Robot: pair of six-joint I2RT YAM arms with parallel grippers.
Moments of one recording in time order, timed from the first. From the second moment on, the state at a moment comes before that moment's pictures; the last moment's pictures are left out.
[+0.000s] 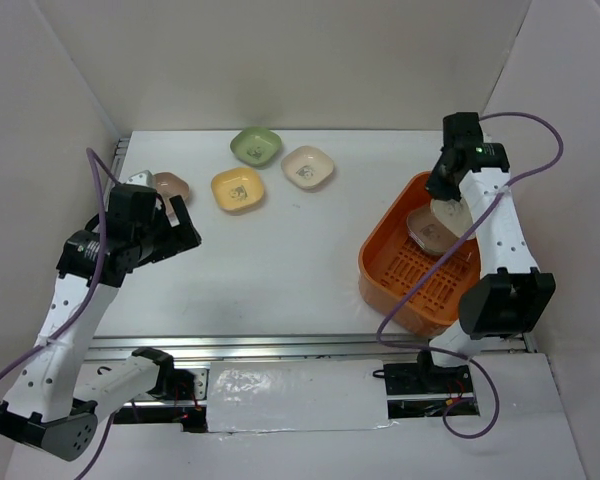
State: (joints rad) left arm -0.26 0.98 1.30 -1.12 -0.16 -0.58; right arm 0.02 1.56 1.69 -1.08 0.23 0.51
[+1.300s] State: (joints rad) left arm 0.05 1.30 1.25 -0.94 -0.19 -0.85; right arm 0.28 1.15 1.64 -0.84 -0.12 0.64
